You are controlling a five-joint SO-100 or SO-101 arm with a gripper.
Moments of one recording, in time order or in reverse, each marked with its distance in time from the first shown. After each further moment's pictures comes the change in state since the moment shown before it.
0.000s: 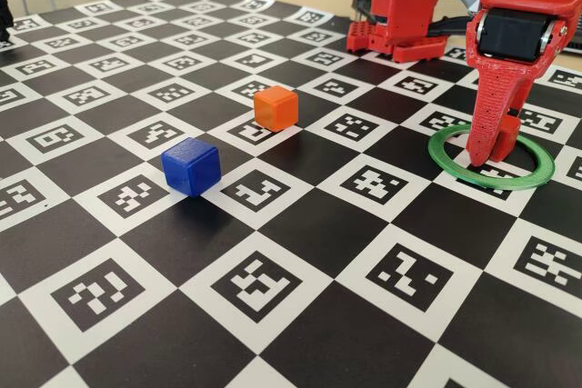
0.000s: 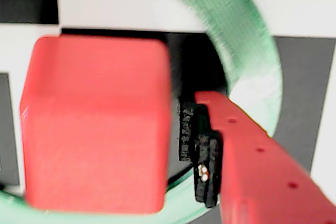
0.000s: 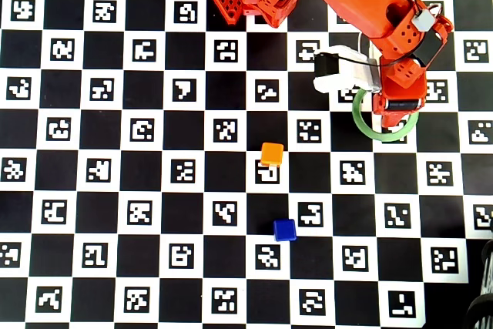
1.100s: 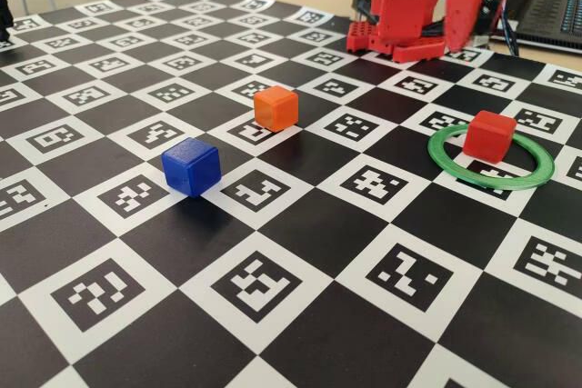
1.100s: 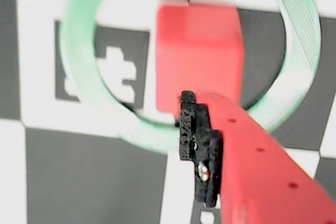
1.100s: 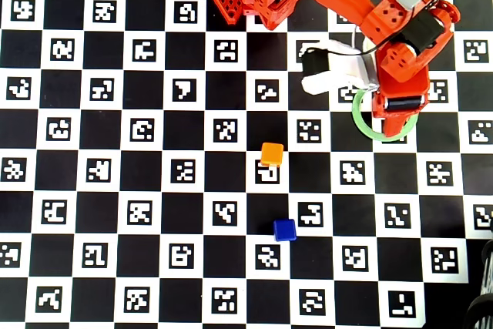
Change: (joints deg) arm 15.6 12.4 -21.2 34.1 -18.6
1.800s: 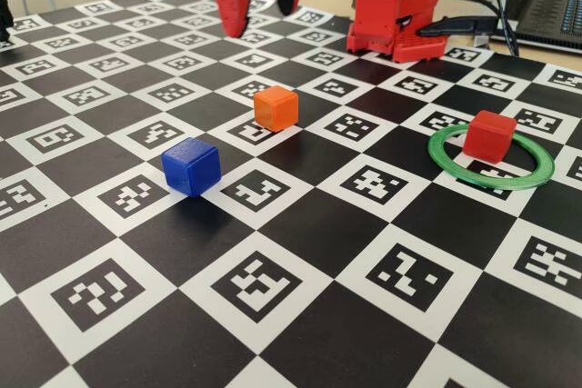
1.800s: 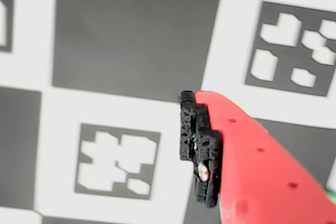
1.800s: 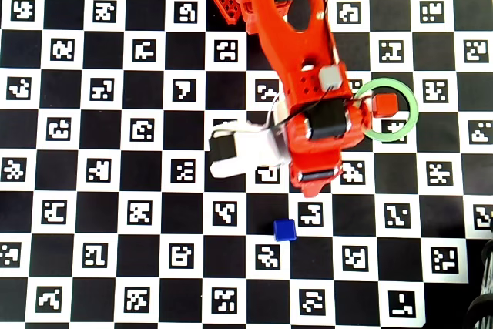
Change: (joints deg) arm 28.3 -24.7 -30.6 9.5 -31.6
